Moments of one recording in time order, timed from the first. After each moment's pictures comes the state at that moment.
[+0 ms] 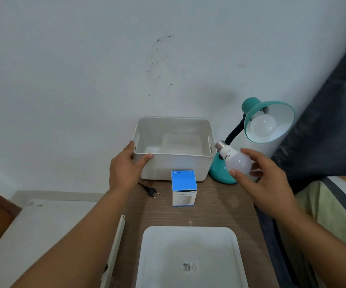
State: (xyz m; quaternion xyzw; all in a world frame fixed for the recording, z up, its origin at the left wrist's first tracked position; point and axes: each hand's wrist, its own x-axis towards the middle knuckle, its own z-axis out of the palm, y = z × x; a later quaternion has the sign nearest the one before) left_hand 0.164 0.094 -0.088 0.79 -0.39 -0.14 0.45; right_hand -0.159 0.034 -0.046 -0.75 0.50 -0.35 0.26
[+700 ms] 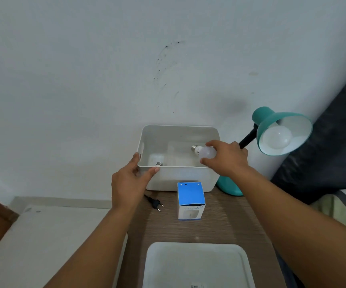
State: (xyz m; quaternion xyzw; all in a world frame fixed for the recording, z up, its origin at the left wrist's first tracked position) left_hand 0.166 0.094 -0.099 0.78 -0.35 -0.16 0.49; right_hand -0.041 -0.067 -0.054 -0.81 0.57 -0.07 0.13
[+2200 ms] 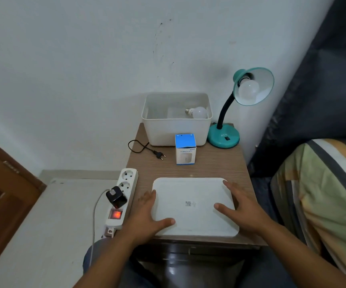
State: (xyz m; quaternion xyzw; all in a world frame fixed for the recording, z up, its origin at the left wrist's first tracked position) left_hand 0.065 0.307 -0.166 0.79 -0.48 -0.33 0.20; right_hand -0.217 0.161 -0.171 -0.78 0.52 -0.06 0.34
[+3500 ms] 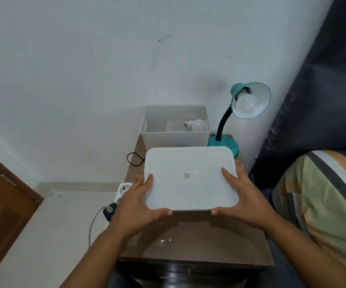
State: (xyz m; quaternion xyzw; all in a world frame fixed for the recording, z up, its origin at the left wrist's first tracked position) left_hand 0.079 0.276 -0.088 0.78 -0.53 -0.19 0.26; right_hand -0.203 0.132 -0.112 -0.85 0.42 -0.16 0.28
